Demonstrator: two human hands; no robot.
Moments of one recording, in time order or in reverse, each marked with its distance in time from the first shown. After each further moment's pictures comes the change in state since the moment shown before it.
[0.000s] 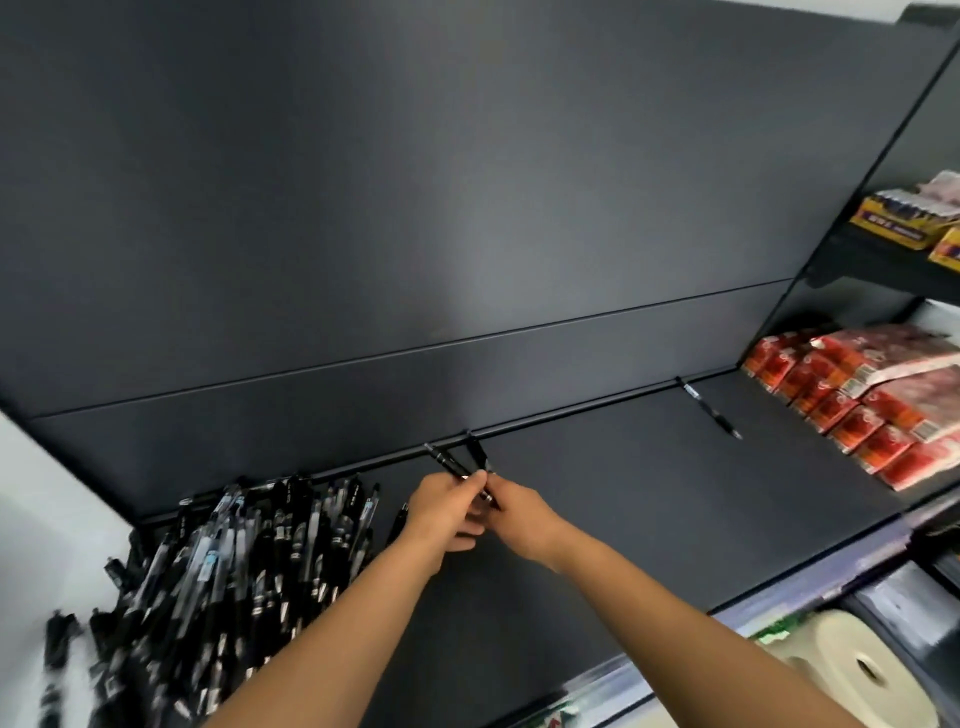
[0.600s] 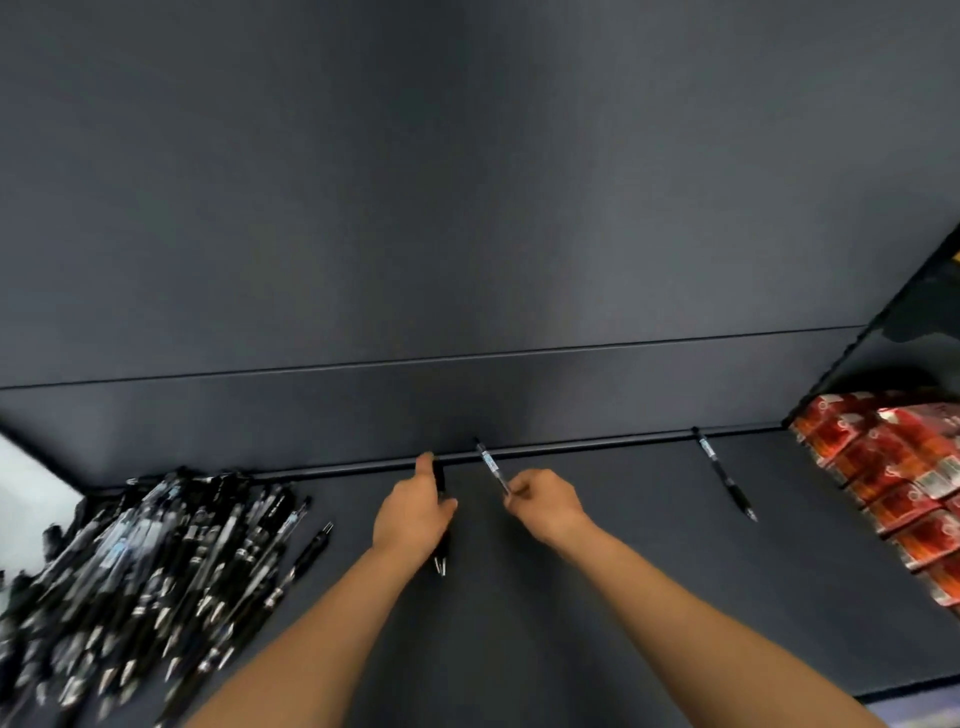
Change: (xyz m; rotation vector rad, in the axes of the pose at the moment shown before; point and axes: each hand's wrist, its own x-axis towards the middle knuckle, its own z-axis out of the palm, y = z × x) left_hand 0.056 0.021 0.079 0.738 0.347 0.142; right_hand 0.066 0.097 -0.108 -0.062 0.040 0.104
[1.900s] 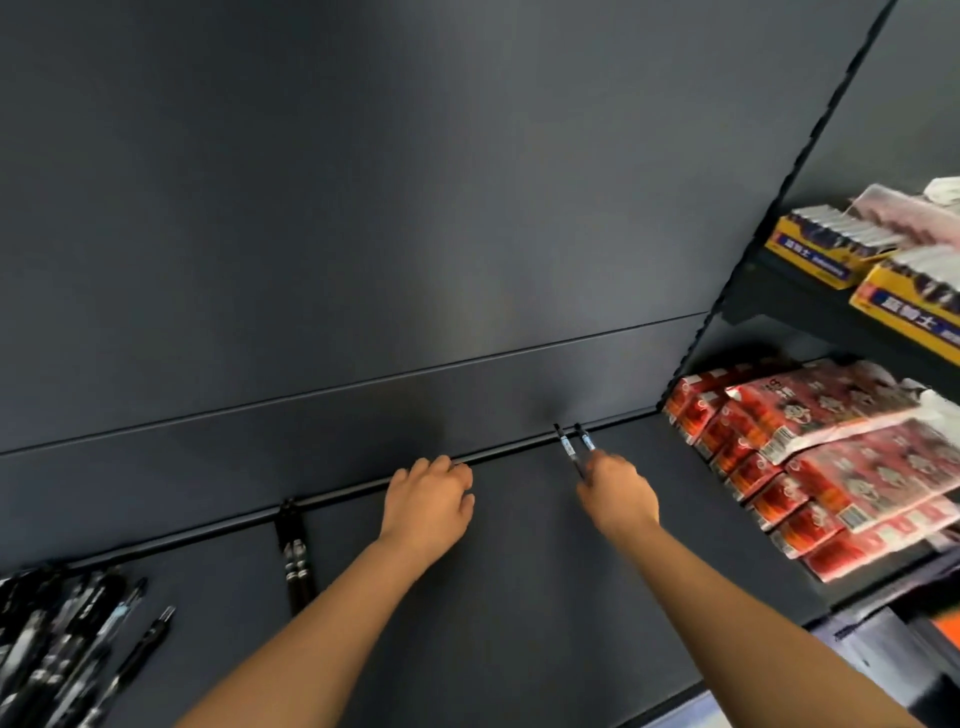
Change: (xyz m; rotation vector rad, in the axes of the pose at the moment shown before) left_hand 0.023 0.119 0.064 0.460 0.039 0.578; right_hand 0.002 0.124 -0.135 -0.387 0.397 0.256
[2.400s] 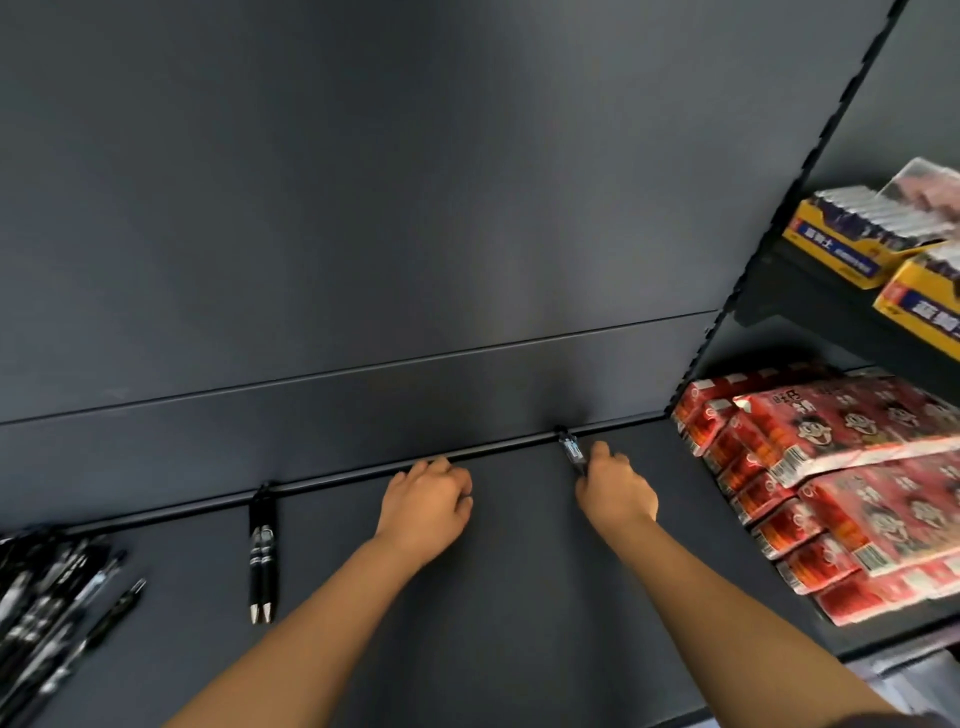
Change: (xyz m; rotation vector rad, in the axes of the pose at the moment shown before) left_hand 0.018 0.043 0.015 -0.052 -0.064 -0.105; right_hand 0.049 0.037 0.010 -0.072 -0.082 -0.067
